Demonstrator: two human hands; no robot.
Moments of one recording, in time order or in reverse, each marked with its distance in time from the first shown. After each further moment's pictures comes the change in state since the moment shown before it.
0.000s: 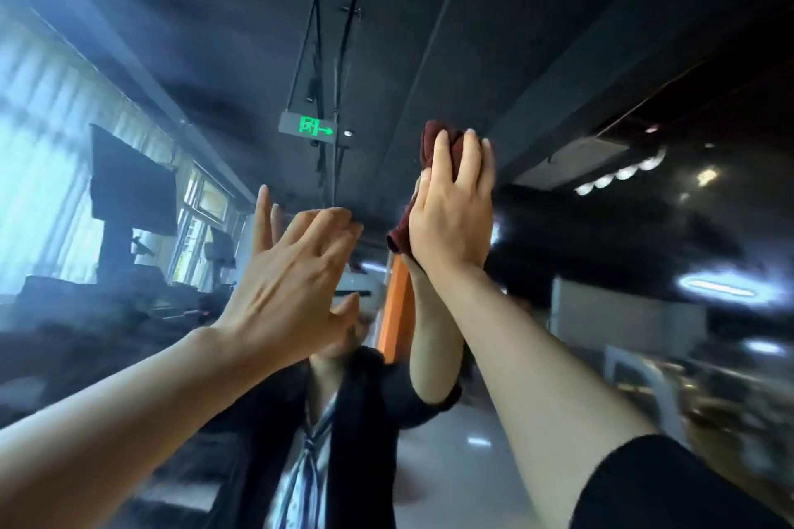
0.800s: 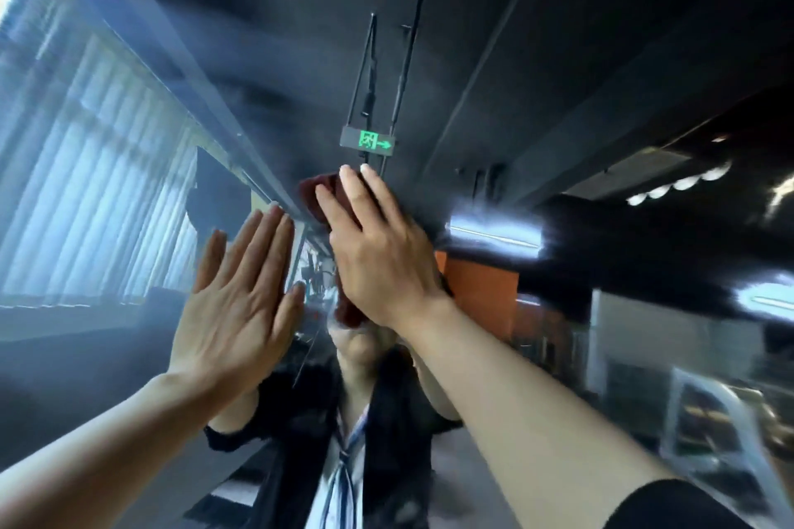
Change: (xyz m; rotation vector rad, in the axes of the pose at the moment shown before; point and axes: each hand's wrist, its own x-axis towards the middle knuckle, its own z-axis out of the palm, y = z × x) left_hand -0.116 -0.240 -0.014 0.120 0.138 -0.215; right_hand -0.045 -0.257 0.054 0.168 -0.139 -0.524
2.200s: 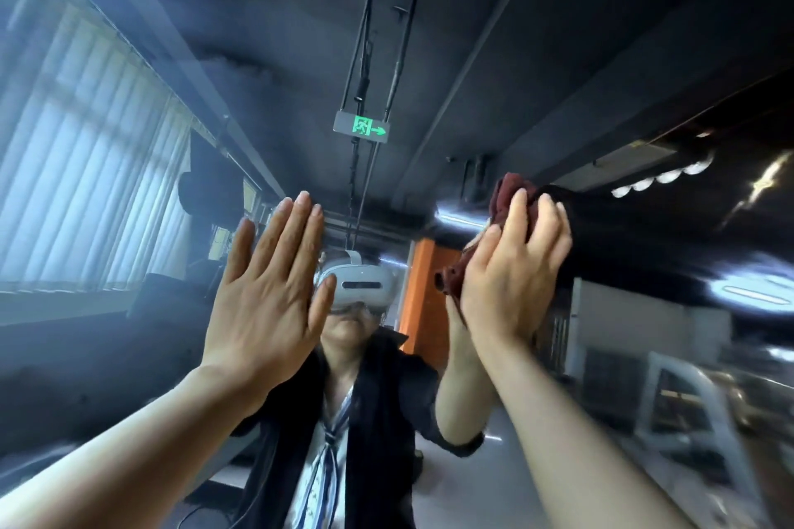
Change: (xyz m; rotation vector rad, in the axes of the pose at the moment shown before) left_hand -0.003 -0.002 0.001 0.003 0.016 0.023; right_hand -0.043 0.029 -0.023 -0.210 0.316 0.702
